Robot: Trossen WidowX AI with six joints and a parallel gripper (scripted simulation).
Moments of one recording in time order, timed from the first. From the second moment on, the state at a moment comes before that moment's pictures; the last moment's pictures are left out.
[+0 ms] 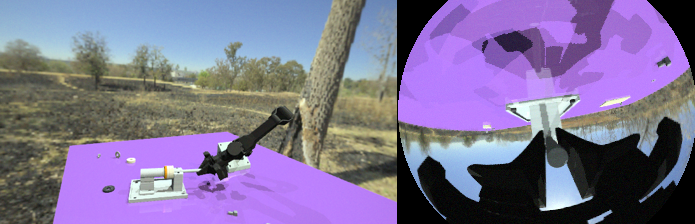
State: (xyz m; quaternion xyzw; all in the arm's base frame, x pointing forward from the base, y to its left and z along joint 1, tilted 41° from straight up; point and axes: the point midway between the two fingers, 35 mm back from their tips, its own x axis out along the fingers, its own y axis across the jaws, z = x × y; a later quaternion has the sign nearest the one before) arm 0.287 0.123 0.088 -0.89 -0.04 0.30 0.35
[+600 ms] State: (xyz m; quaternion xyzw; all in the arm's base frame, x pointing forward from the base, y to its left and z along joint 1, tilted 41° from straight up) arm 0.285 0.123 0.089 -0.89 -0.04 0.30 0.35
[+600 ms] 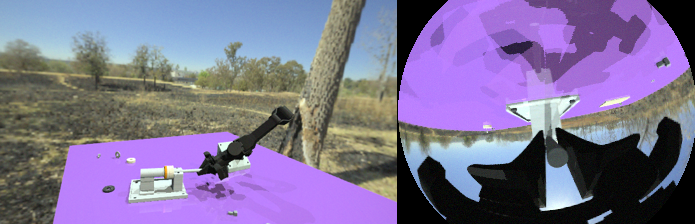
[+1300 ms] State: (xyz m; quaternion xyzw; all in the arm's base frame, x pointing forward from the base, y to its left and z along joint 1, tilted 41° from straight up) arm 0.282 0.123 0.089 -0.89 -0.04 0.30 0.35
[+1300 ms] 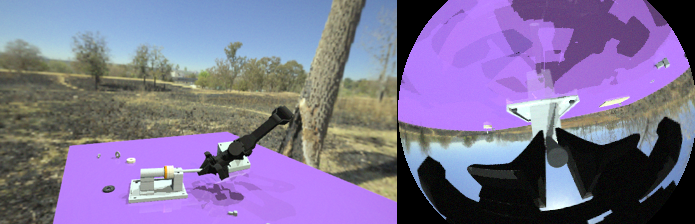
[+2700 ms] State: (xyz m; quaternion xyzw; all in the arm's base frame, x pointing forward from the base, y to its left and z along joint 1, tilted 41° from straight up) arm 0.277 0.124 0.090 -0.89 -0.04 0.30 0.35
